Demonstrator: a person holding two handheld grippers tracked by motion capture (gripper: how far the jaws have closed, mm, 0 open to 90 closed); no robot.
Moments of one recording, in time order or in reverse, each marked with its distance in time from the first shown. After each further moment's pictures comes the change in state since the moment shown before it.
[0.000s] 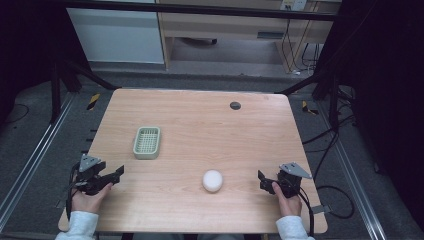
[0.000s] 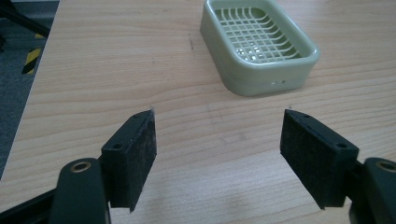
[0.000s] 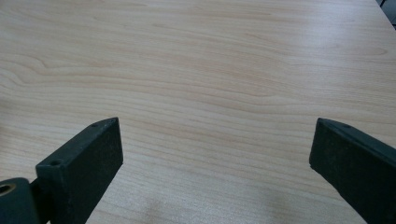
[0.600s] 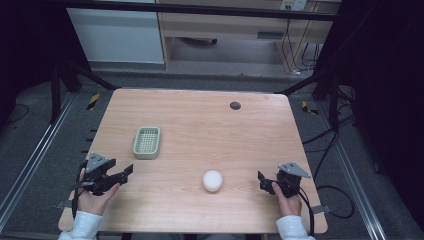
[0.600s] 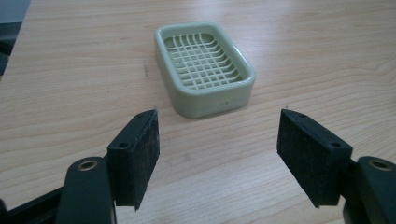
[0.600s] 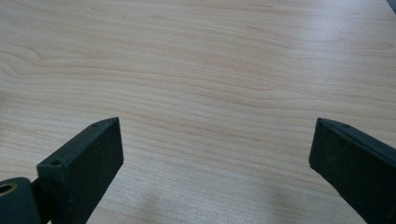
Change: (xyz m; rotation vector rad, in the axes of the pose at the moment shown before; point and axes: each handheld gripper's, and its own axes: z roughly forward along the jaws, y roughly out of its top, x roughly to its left) left arm -0.033 0.016 -0.009 -0.039 -0.086 0.051; right arm -0.001 -0.002 0.003 0.018 0.001 -0.010
